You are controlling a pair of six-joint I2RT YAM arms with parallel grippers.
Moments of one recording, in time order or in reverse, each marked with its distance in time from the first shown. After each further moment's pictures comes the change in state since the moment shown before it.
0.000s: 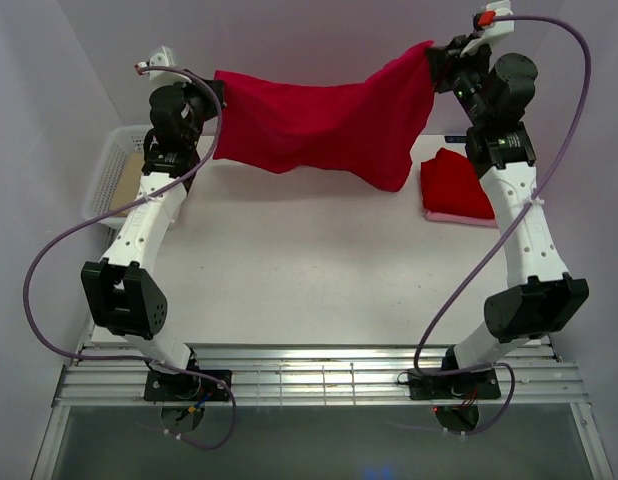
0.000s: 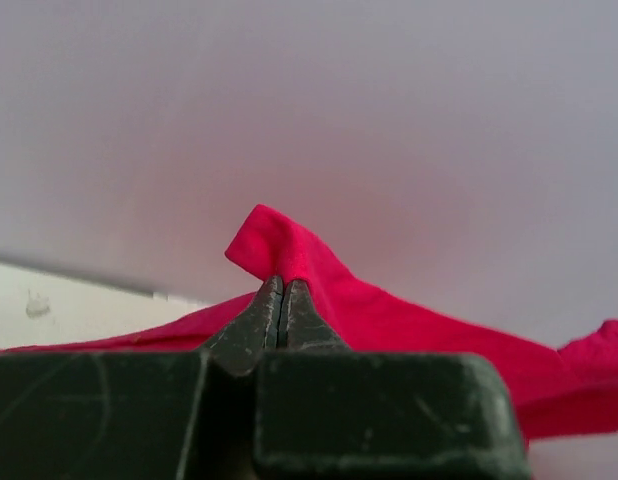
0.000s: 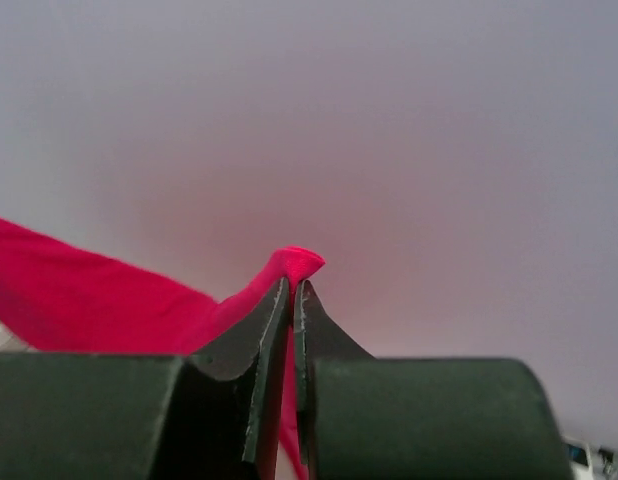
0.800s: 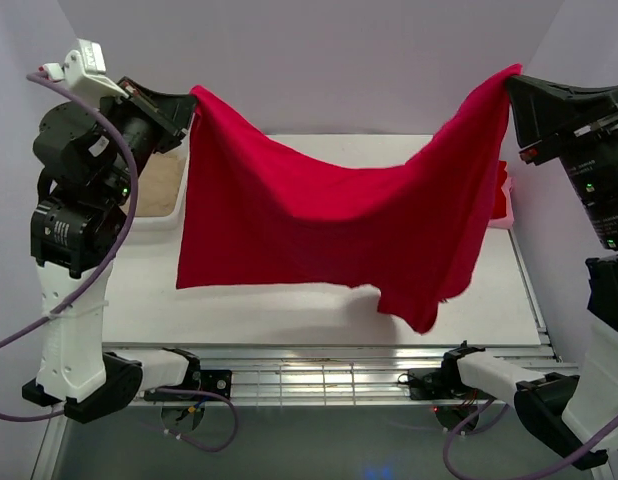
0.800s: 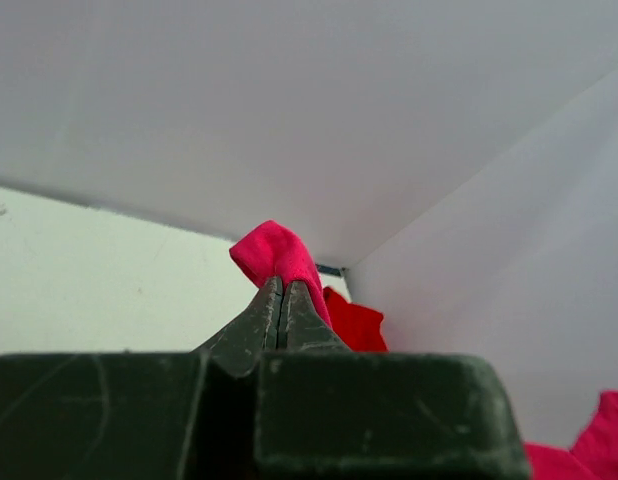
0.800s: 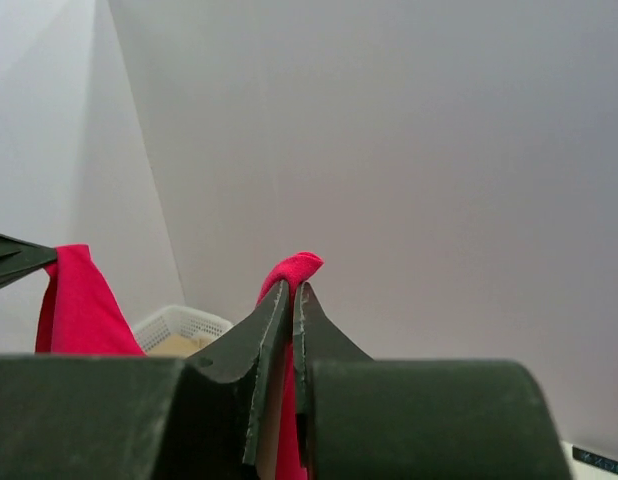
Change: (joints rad) left arm -0.178 -0.425 0.396 -0.870 -0.011 -0.060; right arm 0.139 -0.534 0.244 -0.586 0.025 0.129
